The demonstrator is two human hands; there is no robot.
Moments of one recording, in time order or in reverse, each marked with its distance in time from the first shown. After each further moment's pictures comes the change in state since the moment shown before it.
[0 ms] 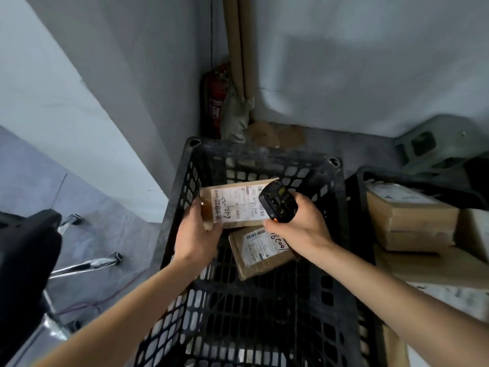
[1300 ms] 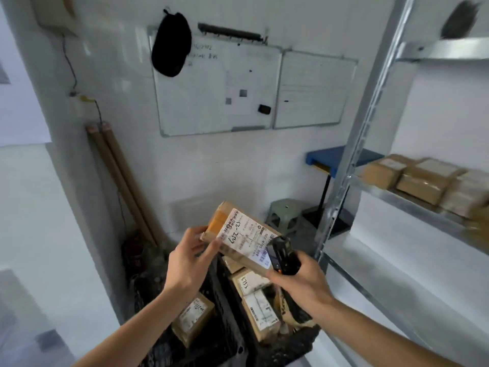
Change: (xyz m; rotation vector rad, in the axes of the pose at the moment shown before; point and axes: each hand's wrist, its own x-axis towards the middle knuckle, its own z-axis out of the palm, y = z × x) left_hand -0.415 0.280 -0.191 -0.310 -0.245 0.736; right_hand -0.527 -0.107 -0.253 0.312 0.610 0.110
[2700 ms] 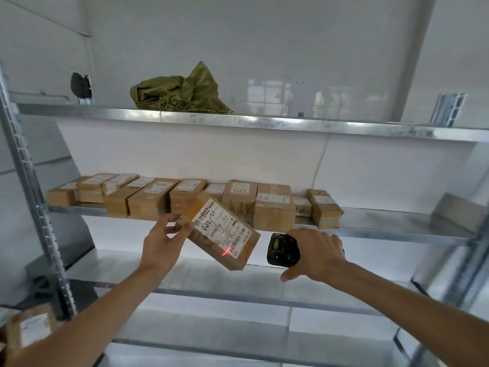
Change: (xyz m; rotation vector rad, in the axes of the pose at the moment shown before) left_hand -0.435 0.328 0.305 -0.231 -0.767 0.259; right_hand -0.584 0.139 -0.488 -0.929 0.580 0.508
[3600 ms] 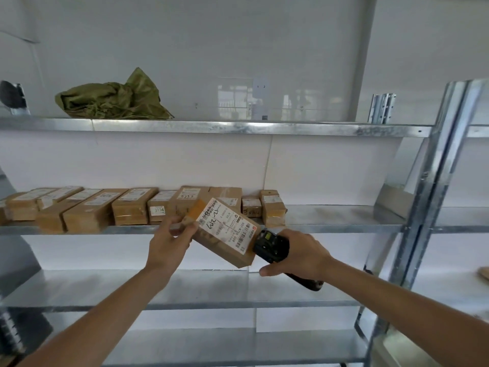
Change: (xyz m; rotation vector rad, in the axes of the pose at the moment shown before) left_hand -0.050 0.062 0.158 -0.128 -0.124 0.024; right_hand -0.036 0.141 -0.012 0.358 -0.083 0.094
